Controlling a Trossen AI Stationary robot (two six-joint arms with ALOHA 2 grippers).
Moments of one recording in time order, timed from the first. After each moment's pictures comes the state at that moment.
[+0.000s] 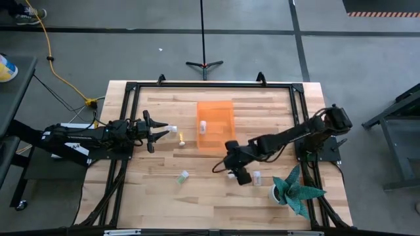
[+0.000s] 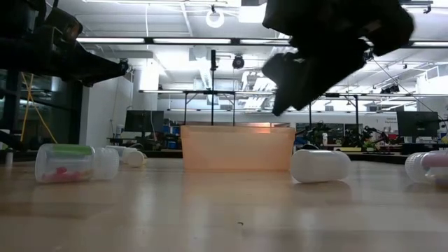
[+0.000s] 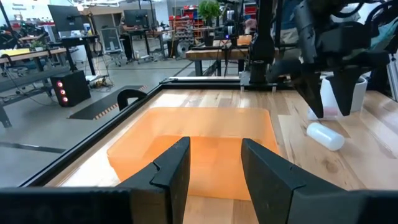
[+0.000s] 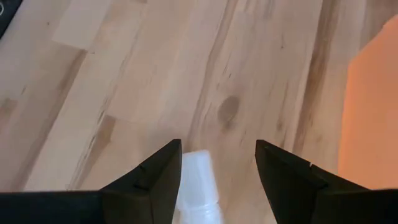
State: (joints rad) left arm 0.01 0.16 0.01 0.12 -0.23 0.07; right arm 0.25 1.66 1.03 -0.32 -0.06 0.00
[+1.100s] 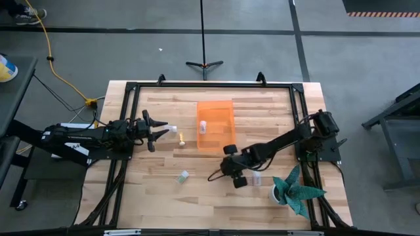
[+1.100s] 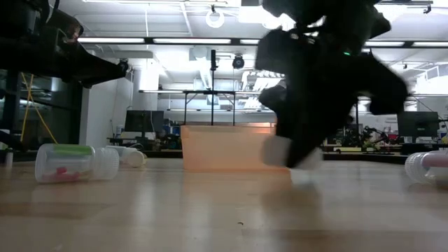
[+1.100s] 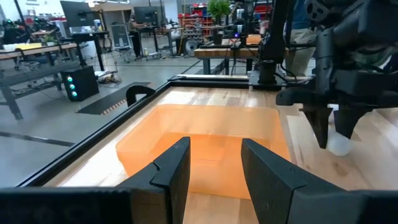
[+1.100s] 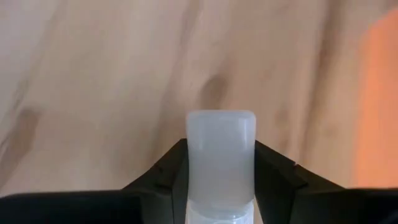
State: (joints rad) left arm 0.01 0.16 0.01 0.11 -0.27 0.05; right arm 0.28 1.83 1.04 -0.25 0.09 0.00
